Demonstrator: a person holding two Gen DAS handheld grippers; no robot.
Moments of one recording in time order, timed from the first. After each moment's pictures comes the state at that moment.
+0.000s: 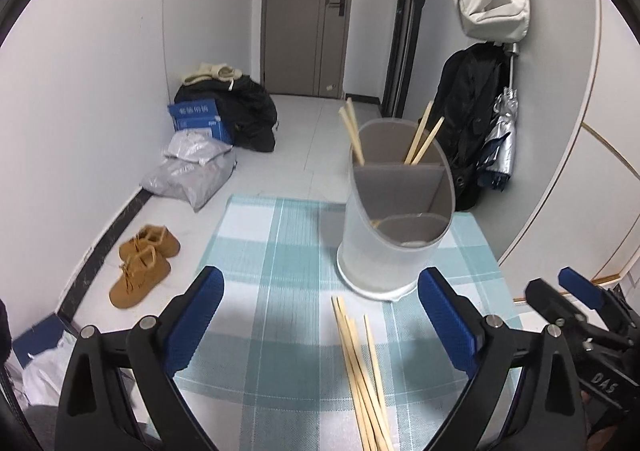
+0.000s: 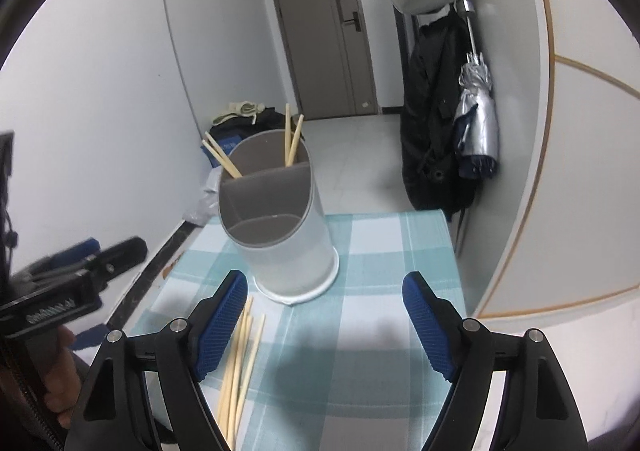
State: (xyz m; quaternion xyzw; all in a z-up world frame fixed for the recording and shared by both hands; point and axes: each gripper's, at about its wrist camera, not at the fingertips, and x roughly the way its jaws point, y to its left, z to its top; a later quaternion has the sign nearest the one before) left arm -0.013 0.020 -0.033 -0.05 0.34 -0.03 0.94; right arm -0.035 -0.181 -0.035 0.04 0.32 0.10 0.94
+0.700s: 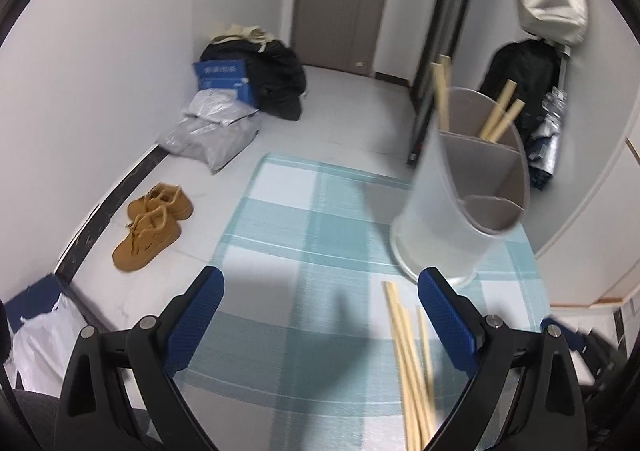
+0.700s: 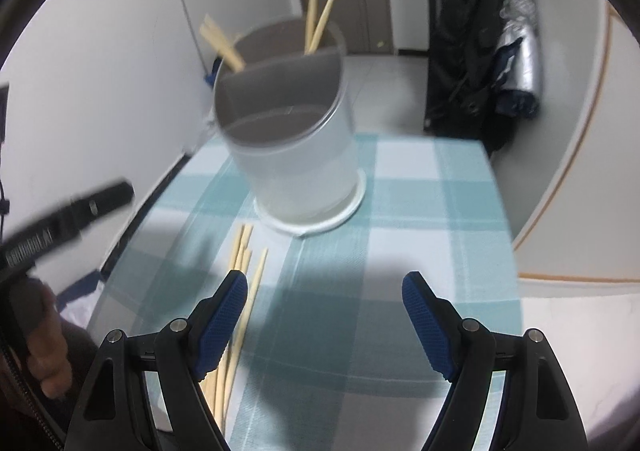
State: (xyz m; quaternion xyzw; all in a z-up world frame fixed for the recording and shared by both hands) left arm 0.009 0.066 -0.061 -0.09 0.39 0.01 0.92; right arm -0.005 -0.137 -0.103 0.00 0.44 0.12 0.89
